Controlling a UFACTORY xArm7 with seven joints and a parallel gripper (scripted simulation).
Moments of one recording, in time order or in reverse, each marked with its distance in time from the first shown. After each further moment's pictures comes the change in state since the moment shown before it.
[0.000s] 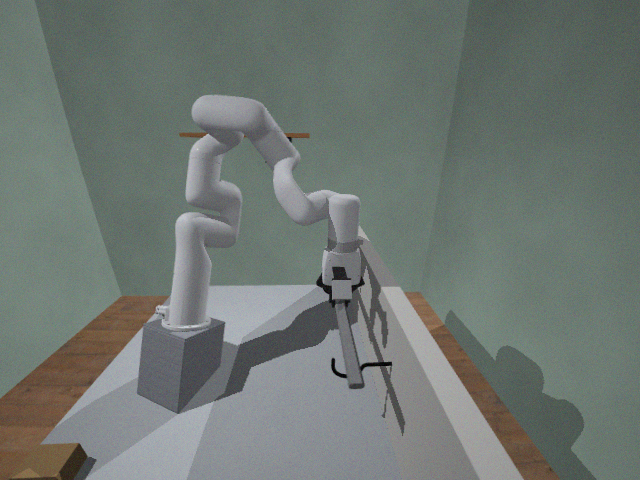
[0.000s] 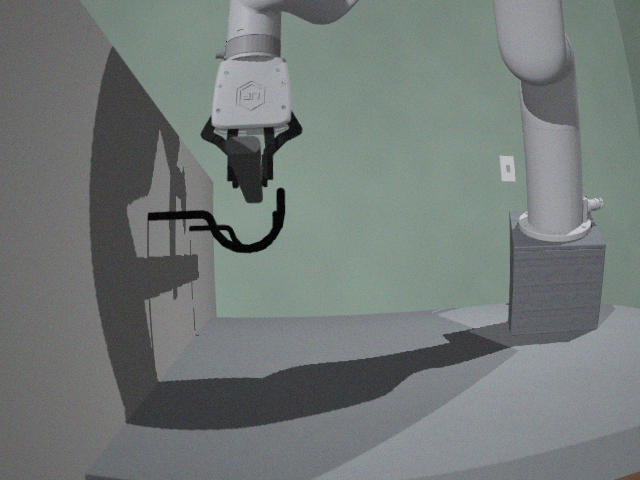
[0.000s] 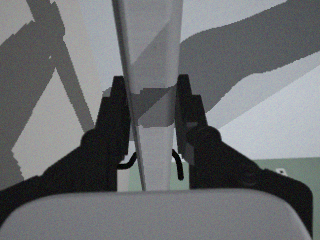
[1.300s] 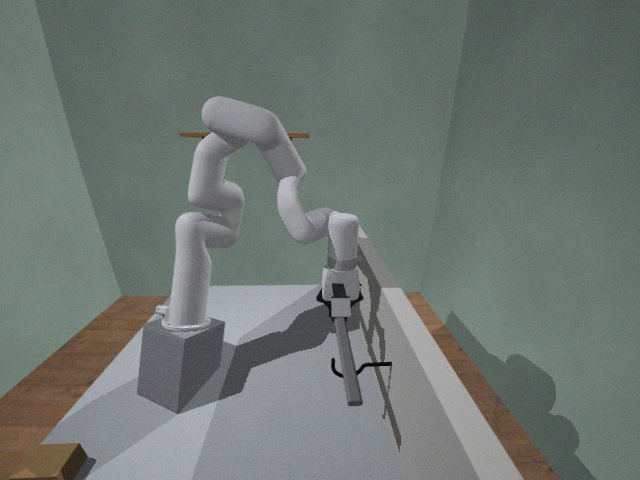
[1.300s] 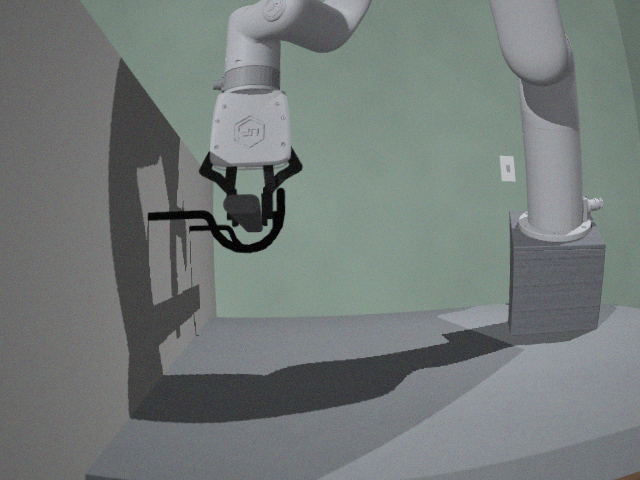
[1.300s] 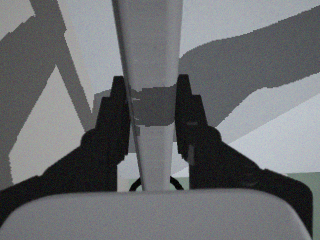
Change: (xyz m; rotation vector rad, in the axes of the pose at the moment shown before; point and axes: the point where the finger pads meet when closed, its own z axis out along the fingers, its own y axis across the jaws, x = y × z) arm 0.000 -0.001 0.048 0.001 0.001 0.000
